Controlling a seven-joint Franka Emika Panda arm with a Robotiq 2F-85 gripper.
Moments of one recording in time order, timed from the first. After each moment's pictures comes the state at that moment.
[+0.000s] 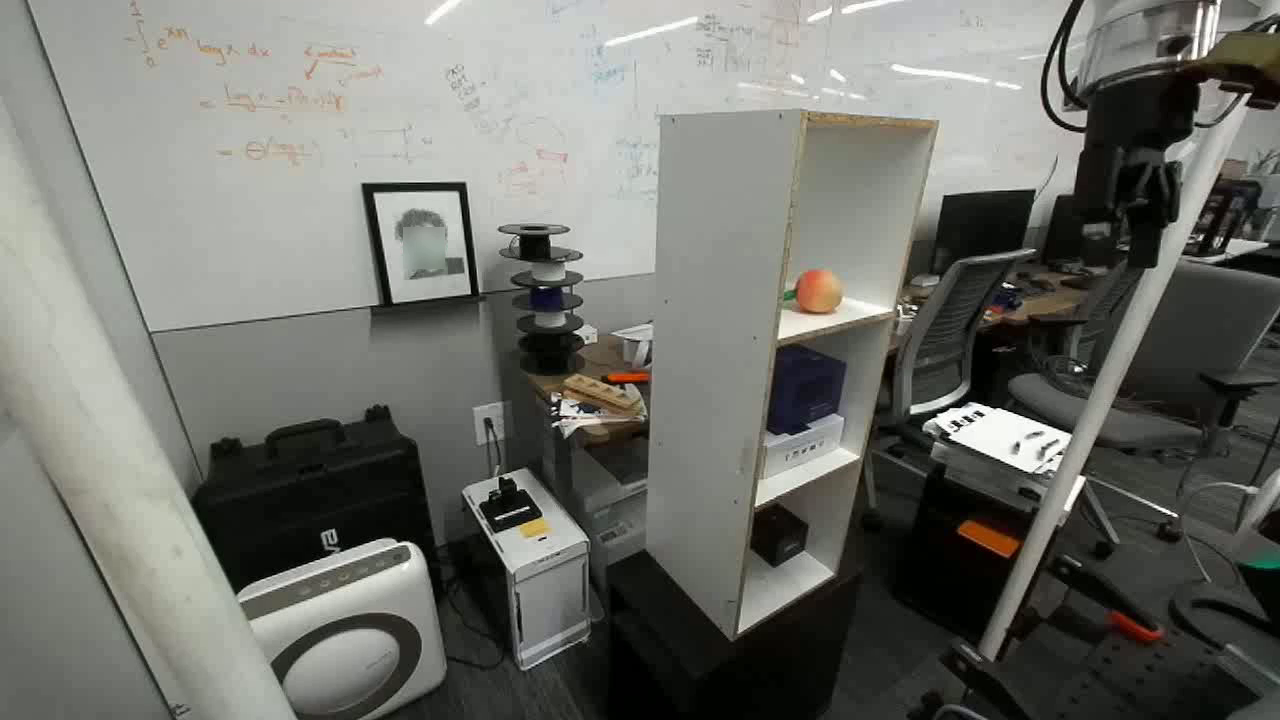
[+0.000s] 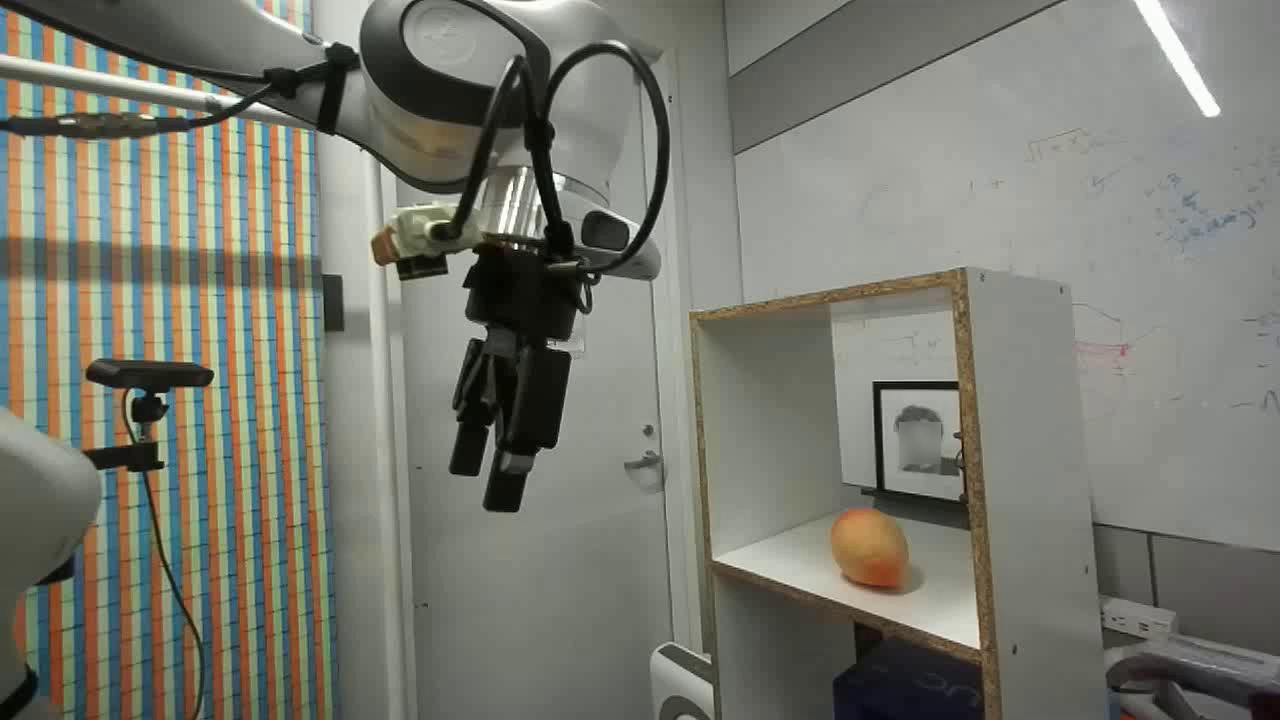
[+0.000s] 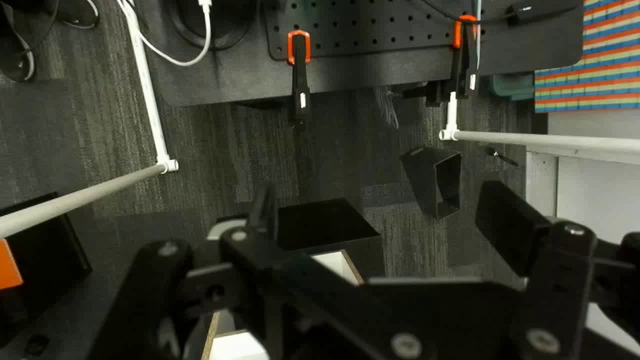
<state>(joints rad) -0.11 -0.62 -0.19 -2.47 -0.09 1.59 -0.18</state>
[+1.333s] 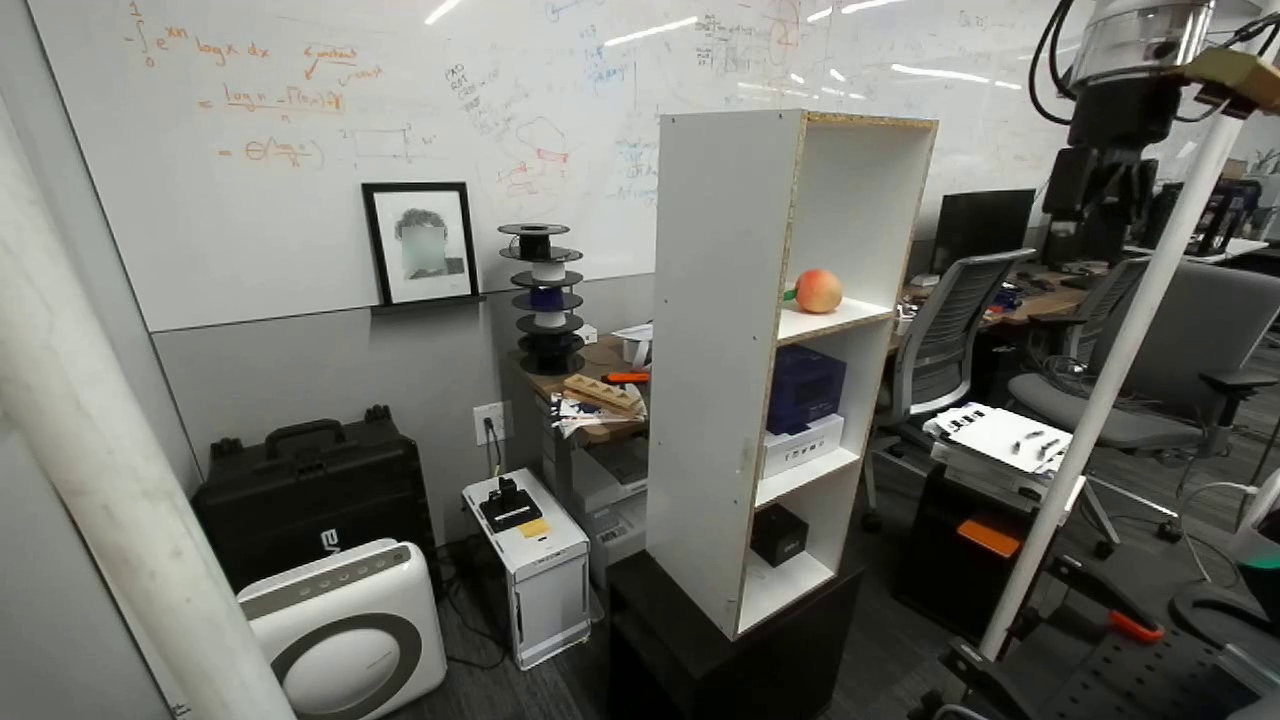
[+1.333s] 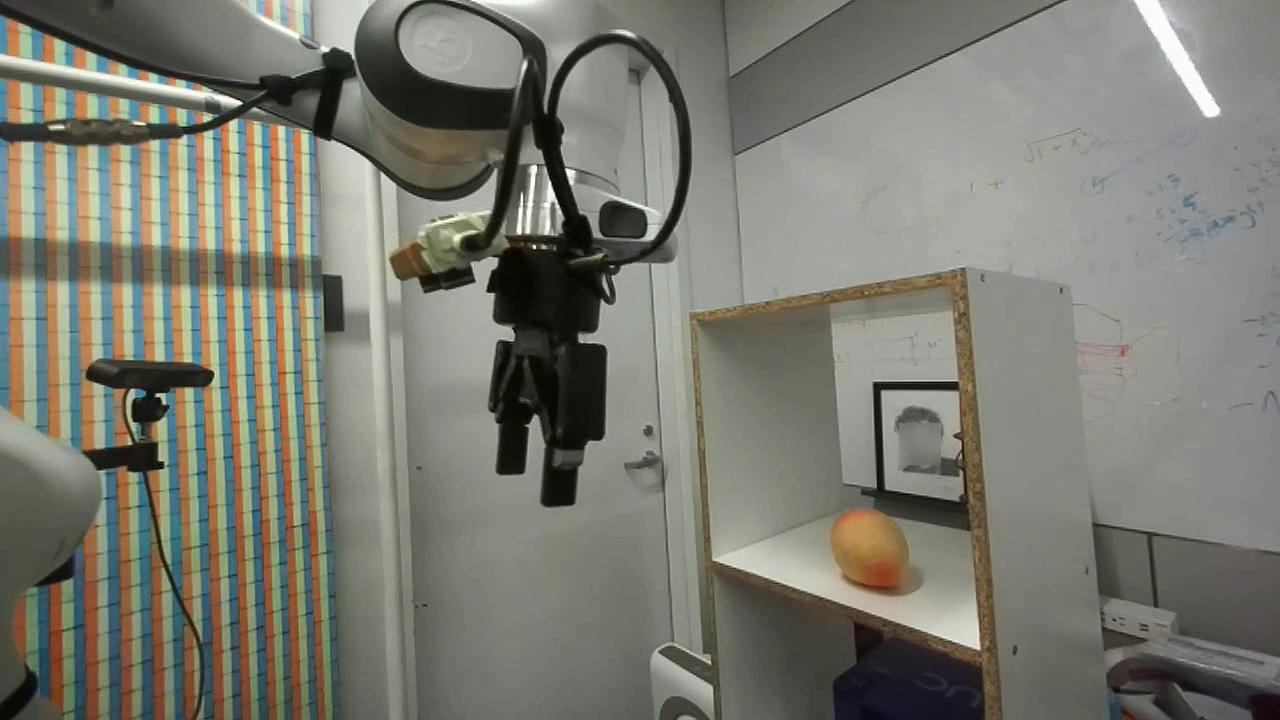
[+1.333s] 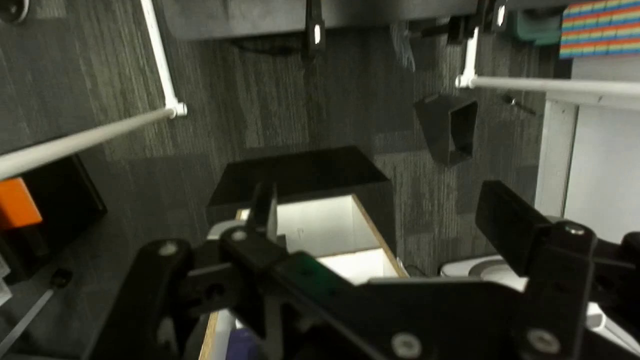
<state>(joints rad) -0.11 -0.63 -0.20 -2.49 -0.10 1.76 -0.18</state>
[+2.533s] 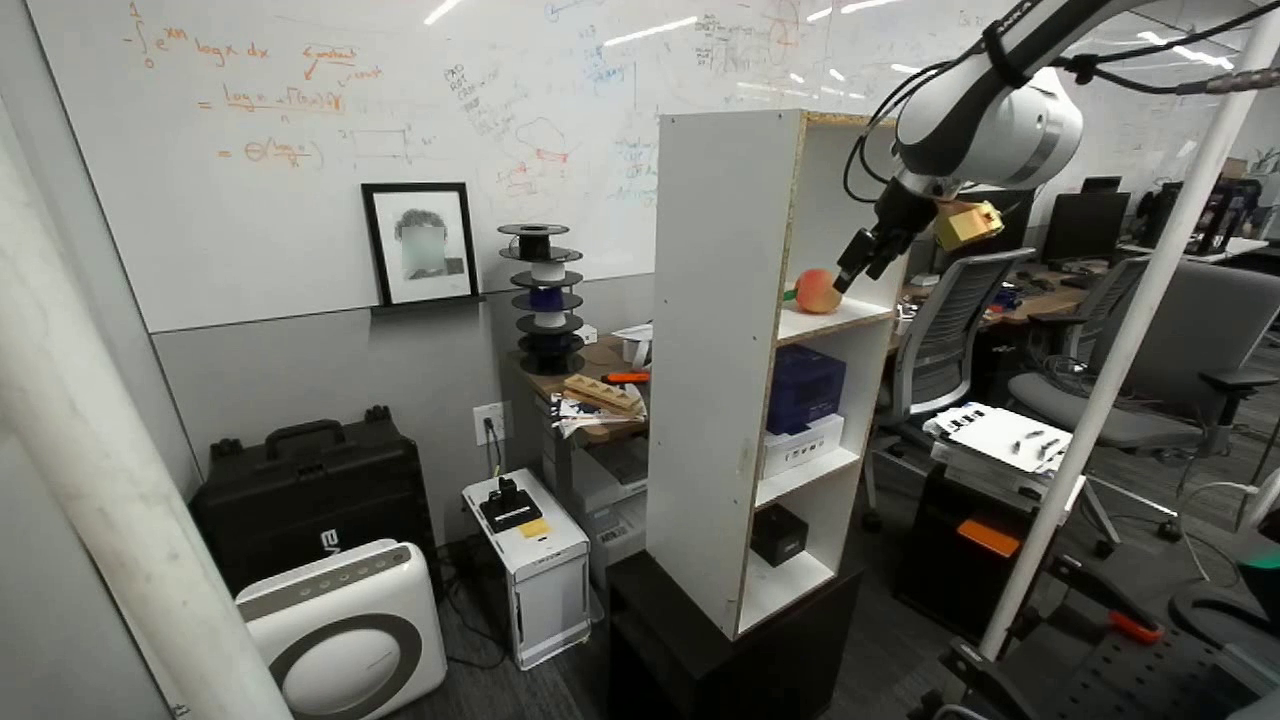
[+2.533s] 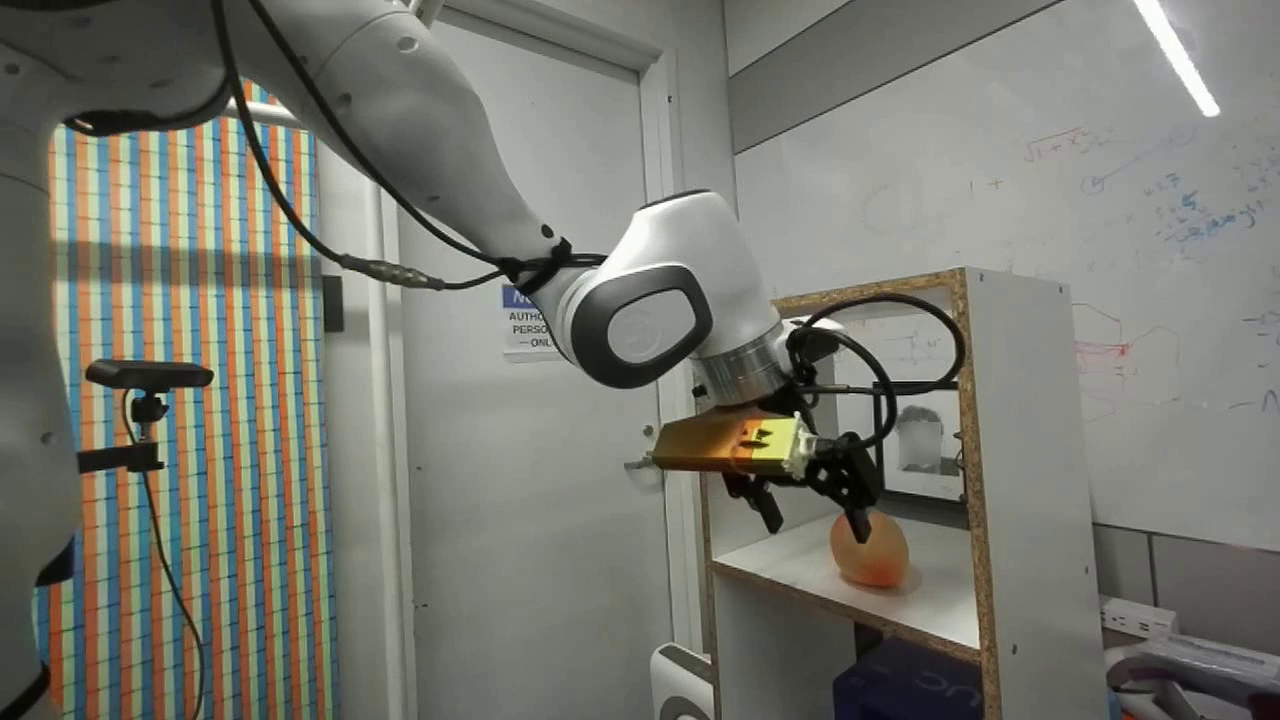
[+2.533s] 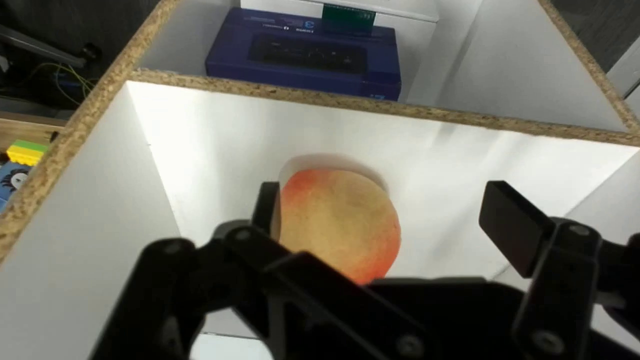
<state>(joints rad) 0.02 0.00 -0.24 -2.34 0.19 2.80 -0.57</state>
